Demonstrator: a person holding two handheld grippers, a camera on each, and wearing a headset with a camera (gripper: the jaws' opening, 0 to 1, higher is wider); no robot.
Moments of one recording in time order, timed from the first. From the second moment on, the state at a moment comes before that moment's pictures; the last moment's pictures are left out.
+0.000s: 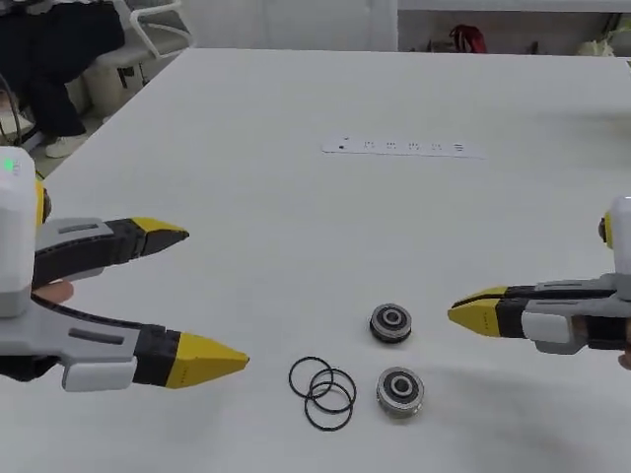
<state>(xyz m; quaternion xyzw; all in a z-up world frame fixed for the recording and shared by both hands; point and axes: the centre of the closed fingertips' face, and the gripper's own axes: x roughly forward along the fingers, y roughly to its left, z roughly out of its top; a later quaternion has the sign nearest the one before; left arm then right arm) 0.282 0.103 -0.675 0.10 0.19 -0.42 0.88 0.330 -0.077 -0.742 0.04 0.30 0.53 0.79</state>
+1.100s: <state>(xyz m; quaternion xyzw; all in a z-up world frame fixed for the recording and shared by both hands) 0.328 0.004 -0.672 0.13 0.17 -0.47 0.86 0.322 -0.106 -0.773 0.01 0.29 0.56 0.78</state>
